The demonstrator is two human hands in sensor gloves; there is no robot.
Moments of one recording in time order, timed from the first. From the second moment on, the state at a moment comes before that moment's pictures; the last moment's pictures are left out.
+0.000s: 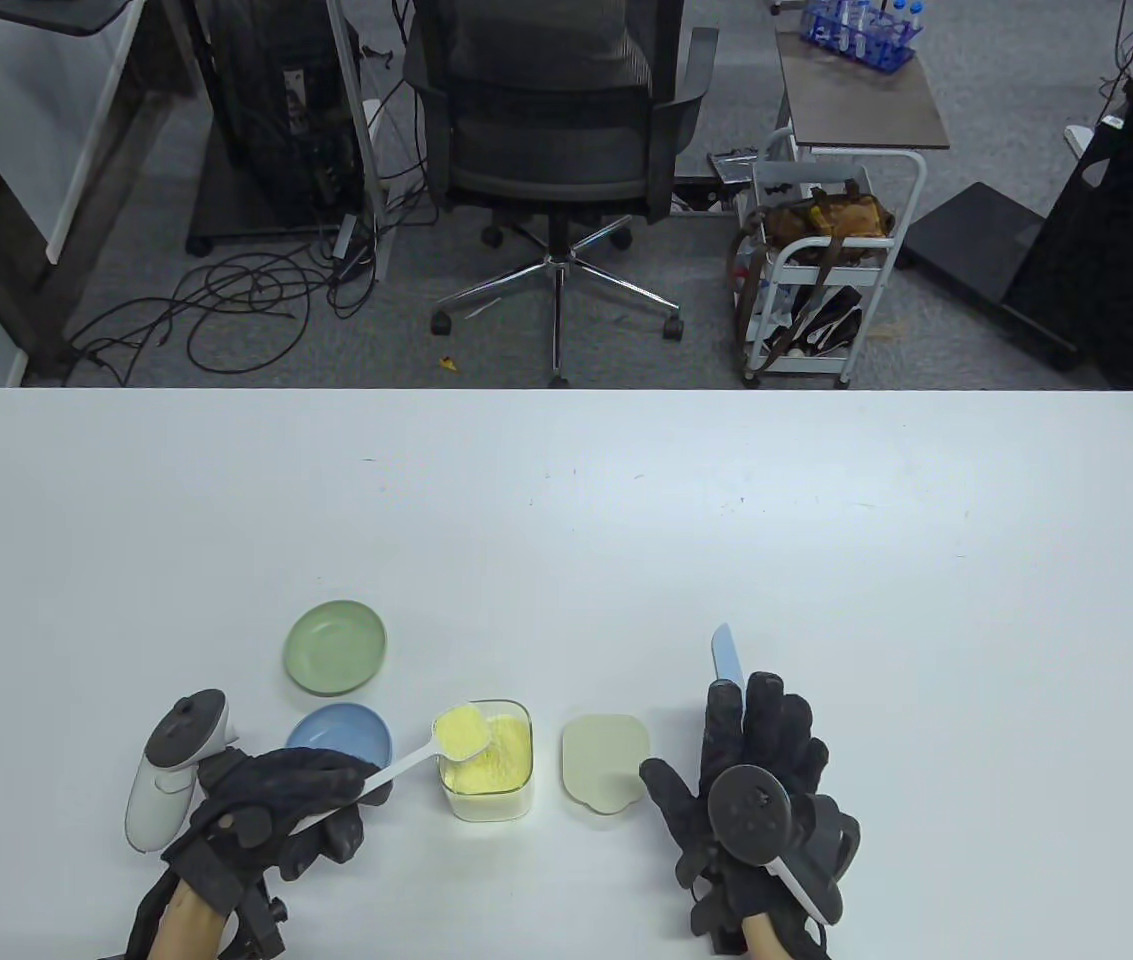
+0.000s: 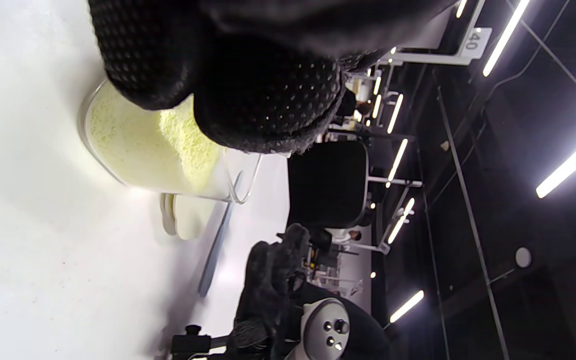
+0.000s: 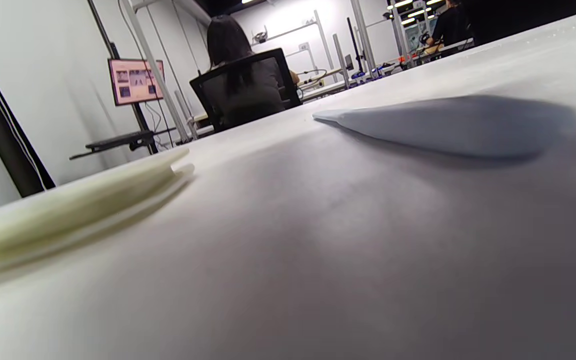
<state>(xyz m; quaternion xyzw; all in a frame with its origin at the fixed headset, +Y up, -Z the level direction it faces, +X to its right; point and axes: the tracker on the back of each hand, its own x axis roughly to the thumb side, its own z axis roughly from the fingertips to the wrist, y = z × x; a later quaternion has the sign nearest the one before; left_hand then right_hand) -0.290 -0.735 -0.231 -0.30 -0.14 0.67 0.66 0.134 -0.759 -0.211 0.00 -0.04 0.98 0.18</state>
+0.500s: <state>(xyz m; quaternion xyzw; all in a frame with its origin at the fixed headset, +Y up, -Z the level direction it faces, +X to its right) -0.366 -0.737 -0.229 -0.25 -0.03 0.67 0.70 0.139 -0.759 -0.210 -0.01 -0.05 0.98 0.19</state>
